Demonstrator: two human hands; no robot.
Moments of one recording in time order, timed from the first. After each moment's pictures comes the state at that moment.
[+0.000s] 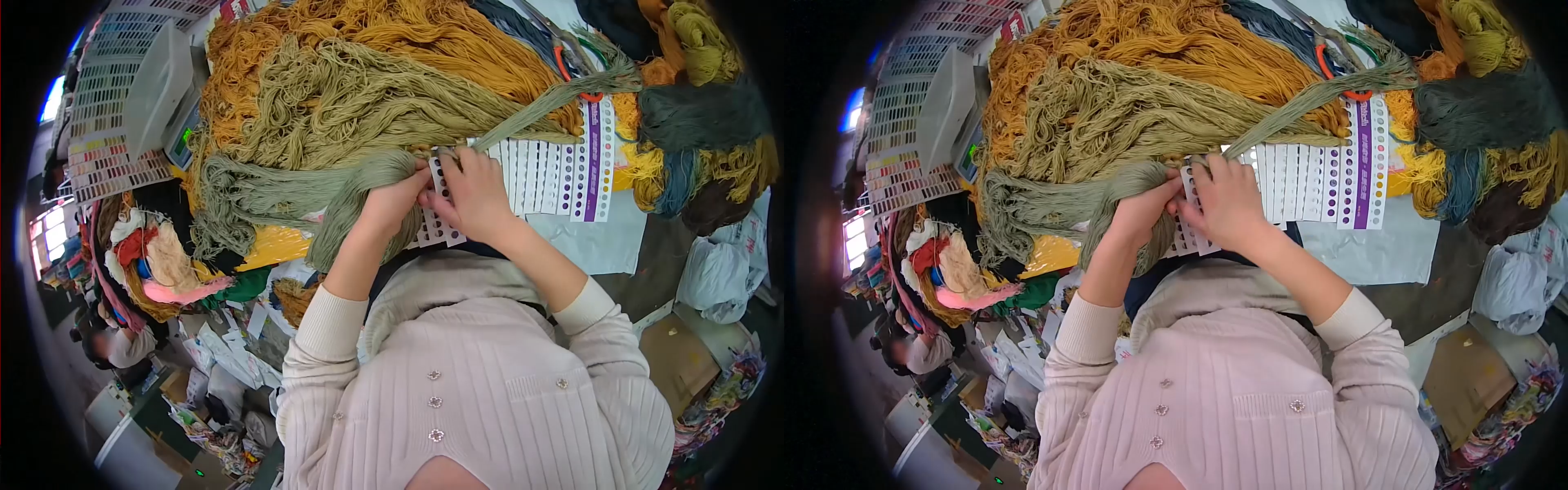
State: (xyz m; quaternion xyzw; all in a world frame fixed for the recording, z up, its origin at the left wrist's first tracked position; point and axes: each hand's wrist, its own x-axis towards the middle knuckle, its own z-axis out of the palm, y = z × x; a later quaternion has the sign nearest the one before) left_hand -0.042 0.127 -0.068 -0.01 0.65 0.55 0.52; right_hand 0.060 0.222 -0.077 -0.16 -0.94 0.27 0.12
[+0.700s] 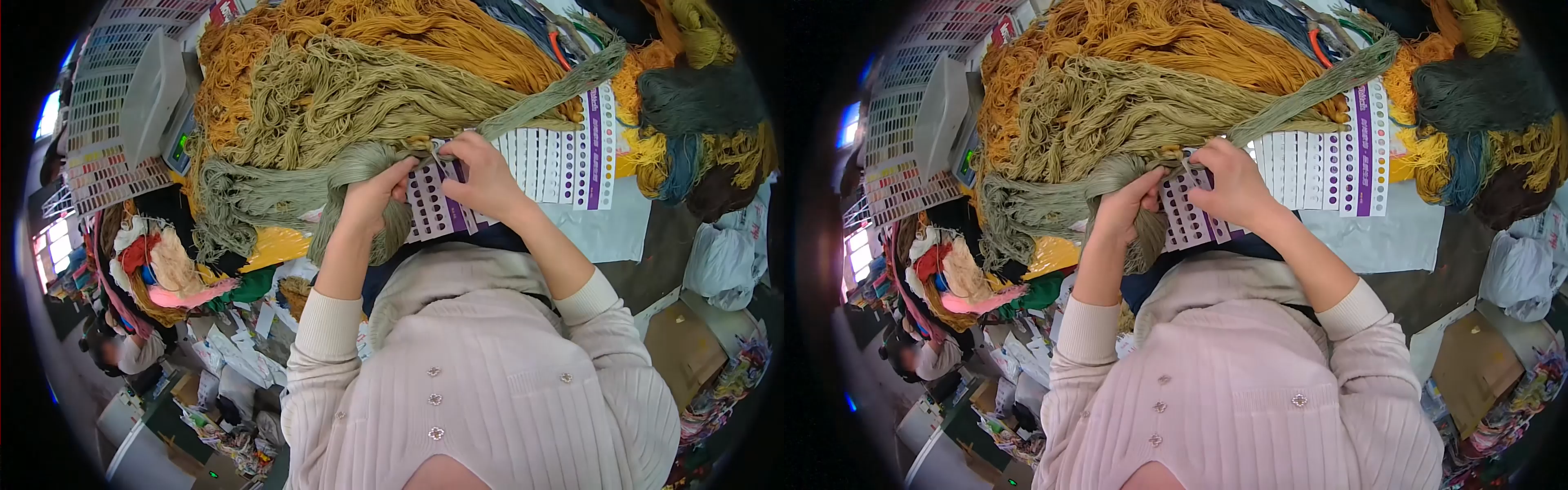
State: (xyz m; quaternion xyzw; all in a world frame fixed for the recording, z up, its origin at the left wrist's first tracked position) left_hand -0.057 0.107 -0.070 -0.08 0.61 0.61 0.50; right_hand 0.058 0.241 -0.083 -0.17 -0.84 0.50 0.12
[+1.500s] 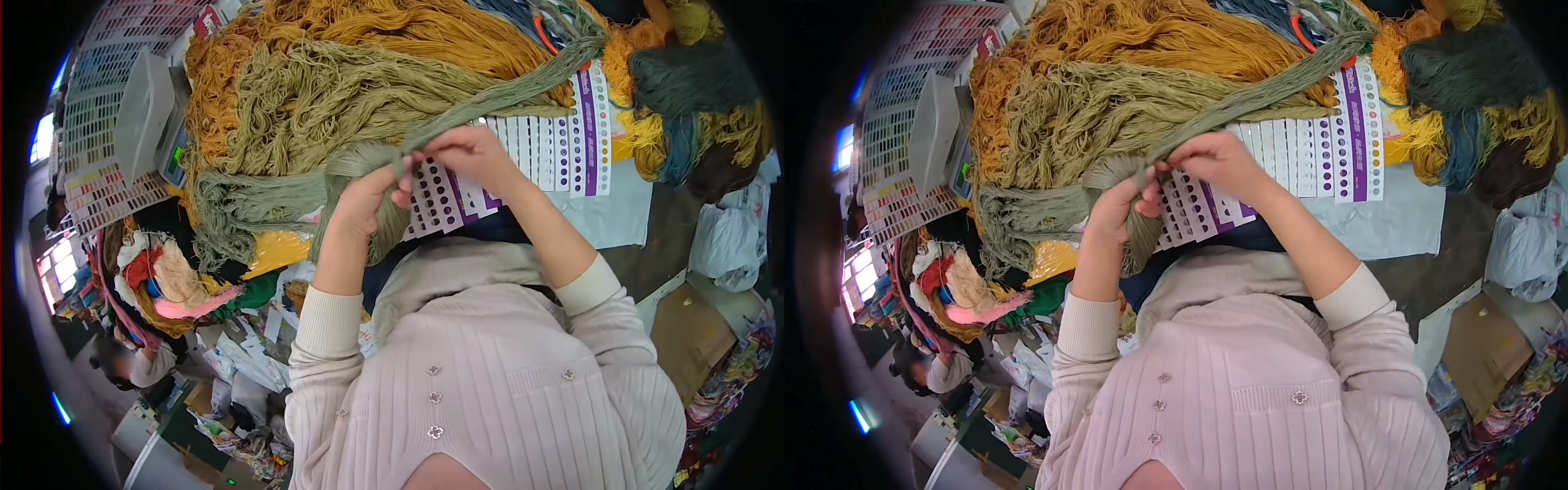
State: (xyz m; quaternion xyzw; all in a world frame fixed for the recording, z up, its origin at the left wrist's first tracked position) left_hand -0.055 0.114 -0.065 -0.10 0.49 0.59 0.64; right_hand 0.055 0.250 -0.099 -0.18 -0.62 0.76 0.06
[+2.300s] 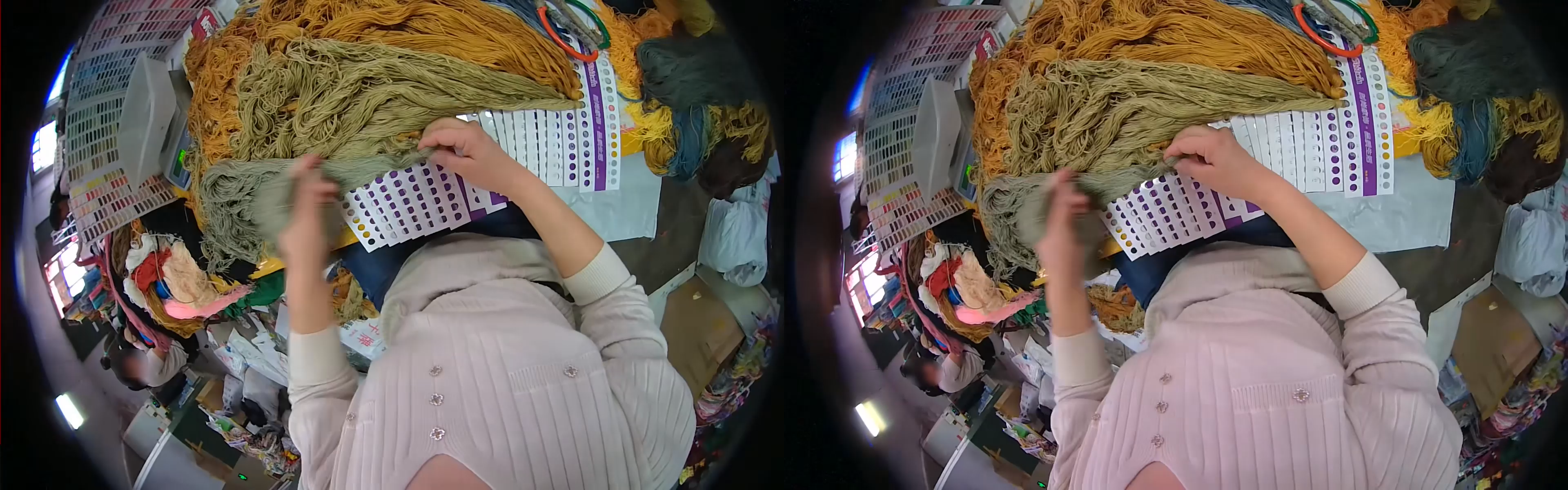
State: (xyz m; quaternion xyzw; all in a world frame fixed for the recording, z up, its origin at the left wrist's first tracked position) left_hand -0.074 0.073 -0.022 0.12 0.78 0.59 0.17; right_hand 0.046 0.250 -0.107 -0.06 -0.75 0.64 0.14
